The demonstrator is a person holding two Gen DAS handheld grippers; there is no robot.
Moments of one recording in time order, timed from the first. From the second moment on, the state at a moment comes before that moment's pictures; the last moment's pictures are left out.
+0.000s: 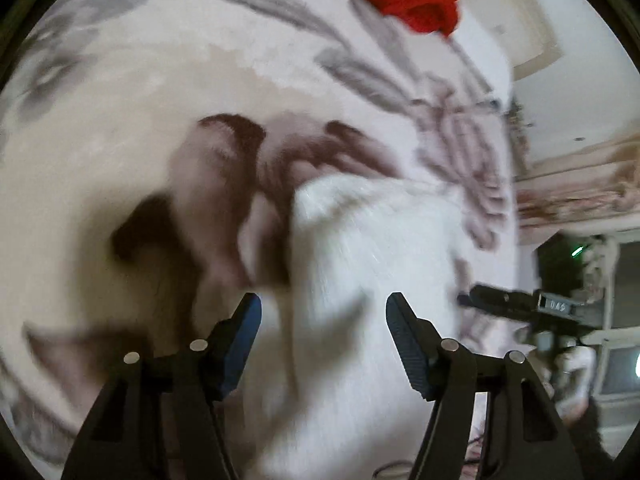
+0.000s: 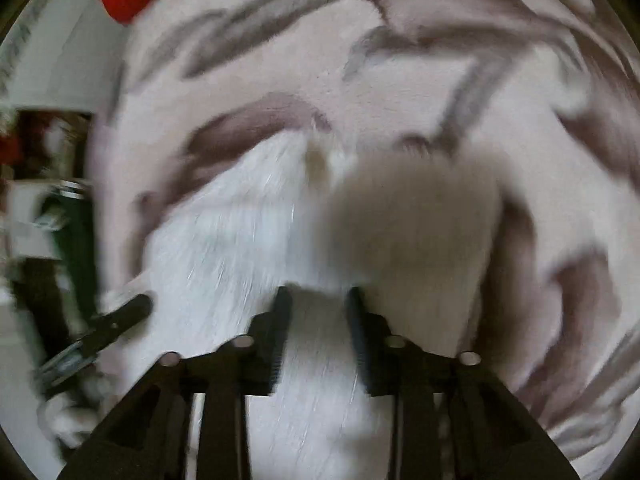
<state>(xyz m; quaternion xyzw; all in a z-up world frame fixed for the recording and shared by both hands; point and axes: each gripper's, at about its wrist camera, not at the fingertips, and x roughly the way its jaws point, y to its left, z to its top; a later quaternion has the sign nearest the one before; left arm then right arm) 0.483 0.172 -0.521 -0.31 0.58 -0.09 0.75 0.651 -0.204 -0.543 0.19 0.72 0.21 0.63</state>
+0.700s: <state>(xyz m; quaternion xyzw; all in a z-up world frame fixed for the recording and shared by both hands) 0.227 0.110 -0.566 -0.31 0.61 -0.03 0.73 0.265 -0.250 -0.610 0.33 0.78 0.12 0.52</state>
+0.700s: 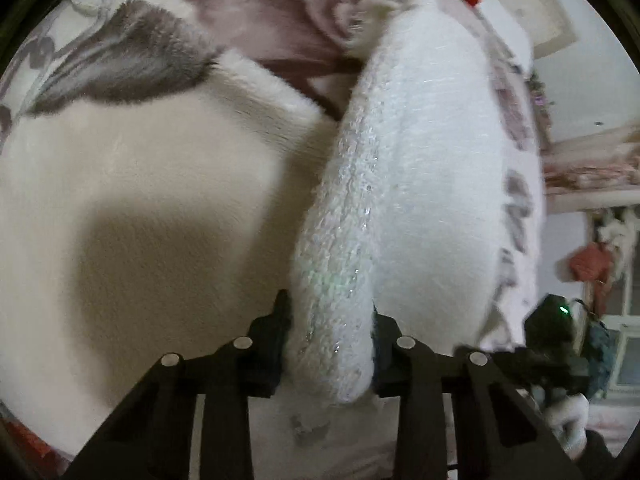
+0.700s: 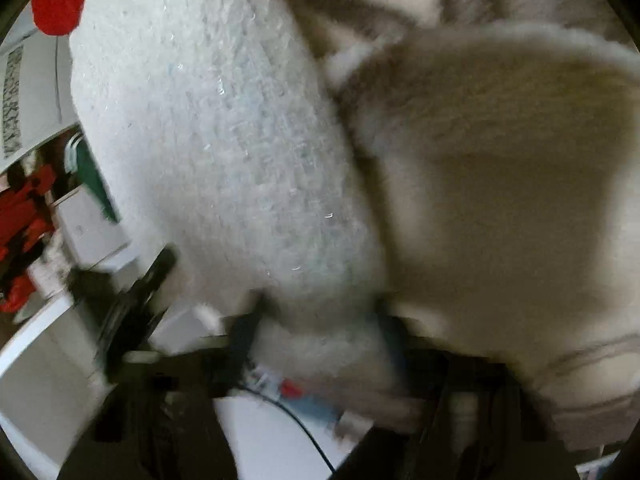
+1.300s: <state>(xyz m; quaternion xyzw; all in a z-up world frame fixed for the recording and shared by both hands) 0.253 0.124 -0.604 -0.34 0.57 -0.12 0.74 0.296 -0.237 -0.657 0.44 0.71 0.20 0.51</state>
